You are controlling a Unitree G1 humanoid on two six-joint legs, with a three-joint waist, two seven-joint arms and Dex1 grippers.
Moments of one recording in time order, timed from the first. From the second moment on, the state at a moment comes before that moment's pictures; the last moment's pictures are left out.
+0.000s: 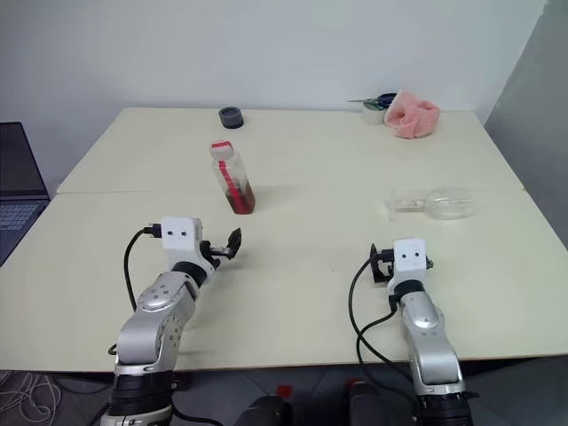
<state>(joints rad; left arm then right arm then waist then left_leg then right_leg) -0.22 0.21 0.14 -0.19 -0.15 0.51 -0.11 -0.08 -0.11 0.01 -0.20 -0.03 0.32 0.03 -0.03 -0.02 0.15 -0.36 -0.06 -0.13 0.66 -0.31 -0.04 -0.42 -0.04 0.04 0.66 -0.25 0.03</state>
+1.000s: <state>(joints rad) -0.45 0.21 0.17 -0.15 -0.16 0.55 -0.07 -0.44 -0.23 0.04 -0.38 0.49 0.58 0.52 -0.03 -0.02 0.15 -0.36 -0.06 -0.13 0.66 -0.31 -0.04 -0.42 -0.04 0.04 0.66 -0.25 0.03</state>
